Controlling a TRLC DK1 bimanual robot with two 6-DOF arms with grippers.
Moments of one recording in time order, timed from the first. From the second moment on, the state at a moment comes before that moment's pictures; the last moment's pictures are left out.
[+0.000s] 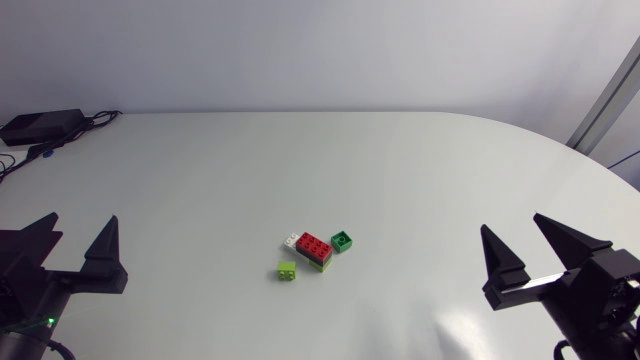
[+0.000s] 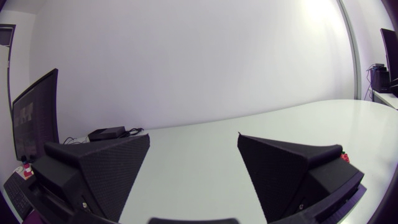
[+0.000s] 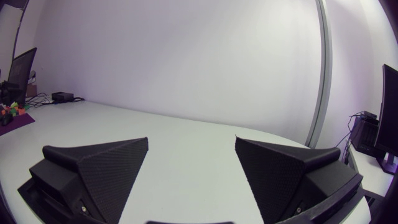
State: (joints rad) left arm 0.00 0.01 0.02 0.02 -0.10 0.19; right arm 0.15 0.00 0.04 0.01 0.00 -0.10
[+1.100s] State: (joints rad) left arm -0.14 0.12 0.26 -0.16 -0.10 0.14; right arm 0.18 0.11 0.29 -0.15 0.00 -0.02
